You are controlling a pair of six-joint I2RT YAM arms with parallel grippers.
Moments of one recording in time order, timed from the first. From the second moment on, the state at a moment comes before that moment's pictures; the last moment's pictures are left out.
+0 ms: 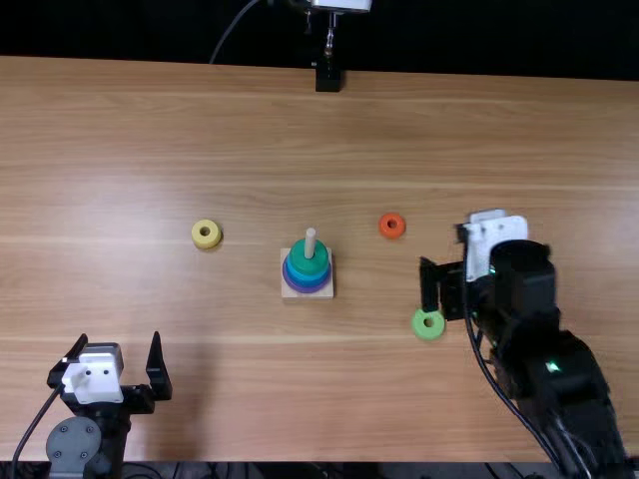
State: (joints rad) left arm -0.03 0.01 0.10 -0.37 -0.05 -0.08; right arm 0.24 1.15 0.97 -0.54 0.07 -0.05
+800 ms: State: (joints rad) left arm -0.03 0.01 0.10 -0.37 -0.05 -0.08; right arm 0.24 1.45 0.85 -0.62 -0.04 0.21
